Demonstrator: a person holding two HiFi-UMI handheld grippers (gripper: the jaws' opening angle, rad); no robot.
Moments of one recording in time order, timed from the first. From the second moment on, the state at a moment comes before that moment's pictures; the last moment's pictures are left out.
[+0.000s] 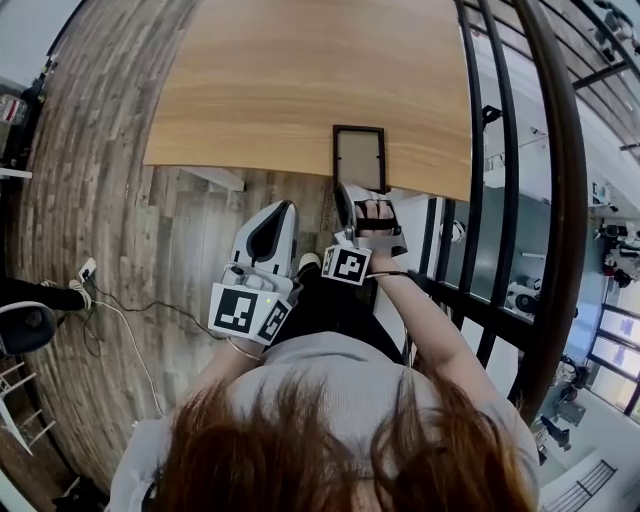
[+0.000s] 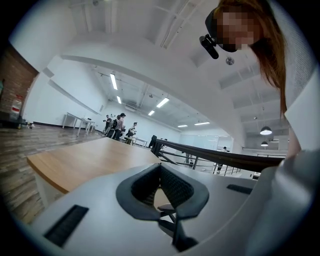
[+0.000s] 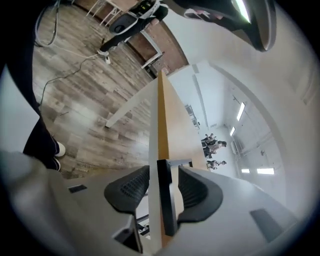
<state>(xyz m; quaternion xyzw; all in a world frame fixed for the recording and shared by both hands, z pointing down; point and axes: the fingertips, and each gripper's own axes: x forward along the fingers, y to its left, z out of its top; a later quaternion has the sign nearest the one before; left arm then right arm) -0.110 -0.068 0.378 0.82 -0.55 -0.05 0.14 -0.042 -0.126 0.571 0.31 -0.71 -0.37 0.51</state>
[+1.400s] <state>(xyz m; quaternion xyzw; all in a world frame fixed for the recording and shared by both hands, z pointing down) -0.117 -0.075 0.372 0.83 -0.54 -0.05 0.14 -0.047 -0.160 0.485 0.41 -0.79 -0.26 0.39</state>
